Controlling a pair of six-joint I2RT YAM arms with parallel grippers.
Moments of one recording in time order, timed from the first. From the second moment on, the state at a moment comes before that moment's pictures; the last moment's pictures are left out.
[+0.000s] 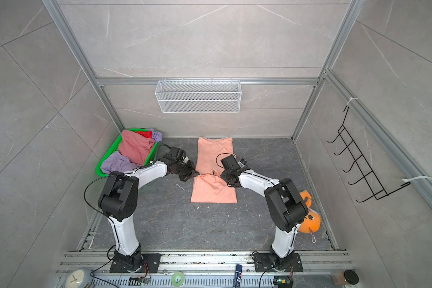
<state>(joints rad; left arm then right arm) -0.40 1.92 1.32 -0.38 0.51 -0.91 0.52 1.80 1.16 -0.35 0.14 1.10</state>
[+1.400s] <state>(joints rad) -0.39 1.51 0.80 -0.52 0.48 -0.91 0.51 1.24 0.60 -0.36 -0.08 1.17</state>
